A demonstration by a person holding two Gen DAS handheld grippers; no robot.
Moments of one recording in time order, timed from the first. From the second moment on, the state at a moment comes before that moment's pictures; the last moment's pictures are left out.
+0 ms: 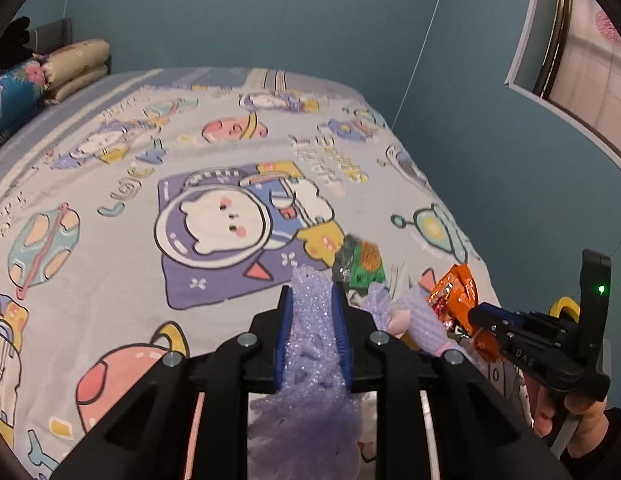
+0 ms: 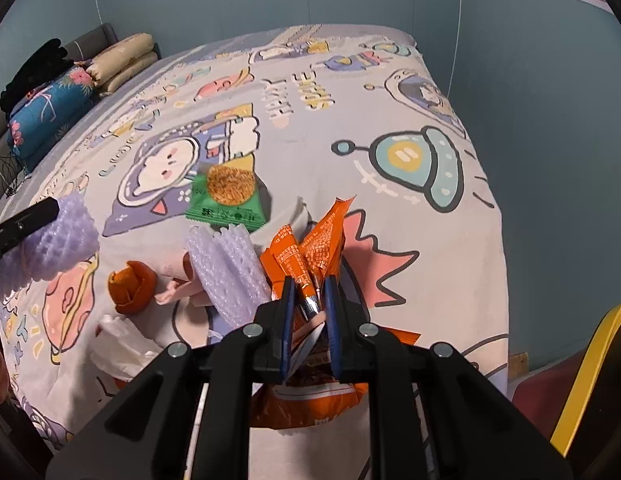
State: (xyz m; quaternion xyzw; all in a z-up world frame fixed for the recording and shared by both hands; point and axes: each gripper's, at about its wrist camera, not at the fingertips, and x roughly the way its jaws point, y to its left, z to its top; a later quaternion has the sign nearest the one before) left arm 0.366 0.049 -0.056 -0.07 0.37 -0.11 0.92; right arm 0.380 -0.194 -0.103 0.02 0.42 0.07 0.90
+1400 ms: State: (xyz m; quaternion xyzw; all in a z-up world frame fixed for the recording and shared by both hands) left arm 0.249 -0.083 0.051 -0.01 0.30 -0.18 0.94; right arm 0.220 -0.311 0.025 0.06 0.30 0.05 0.95
